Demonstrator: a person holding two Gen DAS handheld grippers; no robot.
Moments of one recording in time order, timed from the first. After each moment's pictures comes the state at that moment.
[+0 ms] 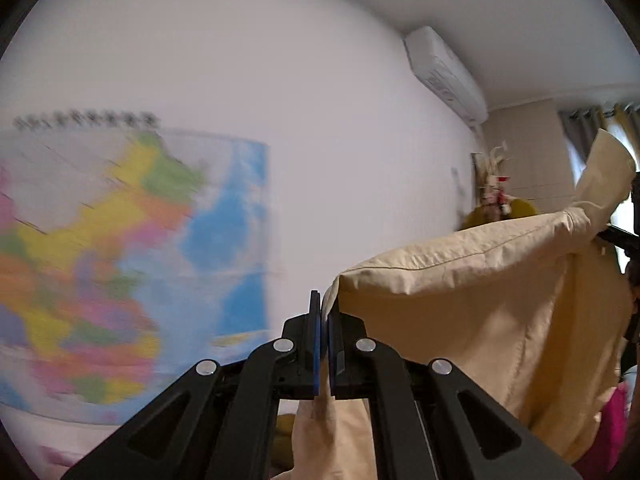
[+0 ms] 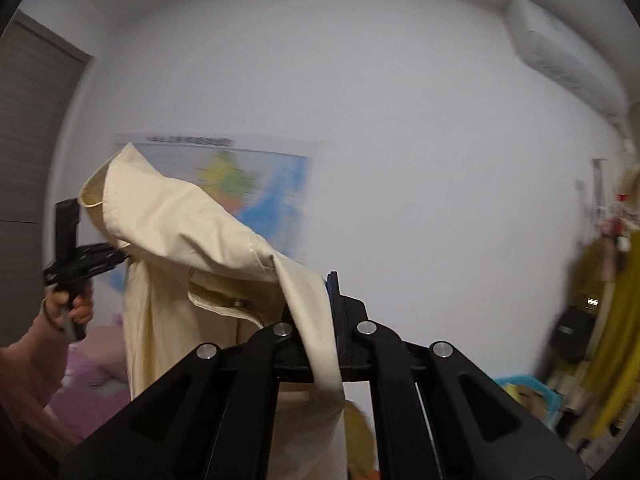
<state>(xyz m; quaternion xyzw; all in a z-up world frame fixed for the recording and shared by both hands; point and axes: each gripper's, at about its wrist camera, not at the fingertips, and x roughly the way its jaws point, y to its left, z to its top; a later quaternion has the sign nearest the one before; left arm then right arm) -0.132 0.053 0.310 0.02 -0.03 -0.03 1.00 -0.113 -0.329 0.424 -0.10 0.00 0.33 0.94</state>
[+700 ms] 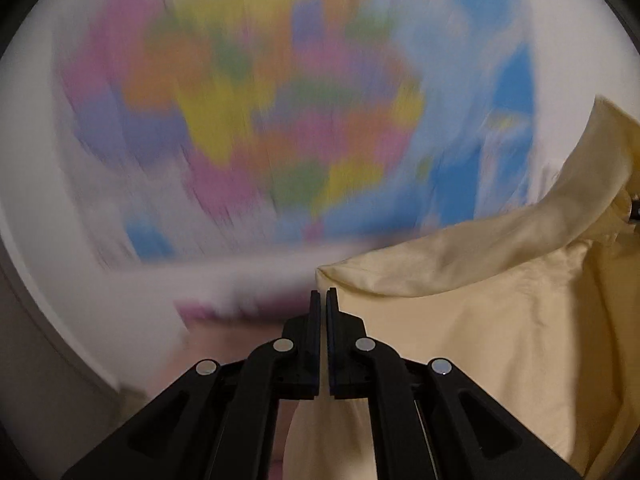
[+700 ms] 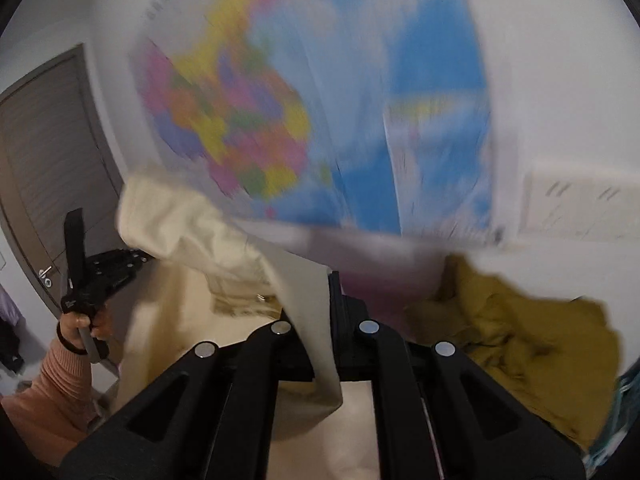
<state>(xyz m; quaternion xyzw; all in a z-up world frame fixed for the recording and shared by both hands) -0.056 0.302 0.117 -0.03 0.30 0.26 0.92 0.129 -0.011 0.164 -0.04 0.36 0.50 0.78</state>
